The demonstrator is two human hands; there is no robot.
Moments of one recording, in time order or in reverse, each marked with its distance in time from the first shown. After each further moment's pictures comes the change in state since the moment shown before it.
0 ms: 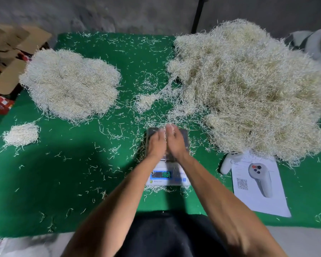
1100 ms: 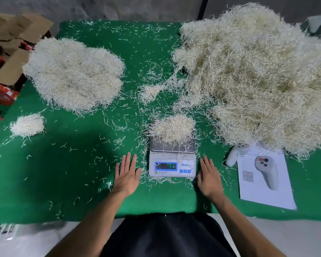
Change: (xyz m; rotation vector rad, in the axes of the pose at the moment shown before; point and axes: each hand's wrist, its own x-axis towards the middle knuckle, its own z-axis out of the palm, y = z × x) left_hand -0.034 -0.188 -0.098 1.011 -0.123 0.081; right_hand -0.089 0.166 -0.090 -1.046 -0.097 -0.002
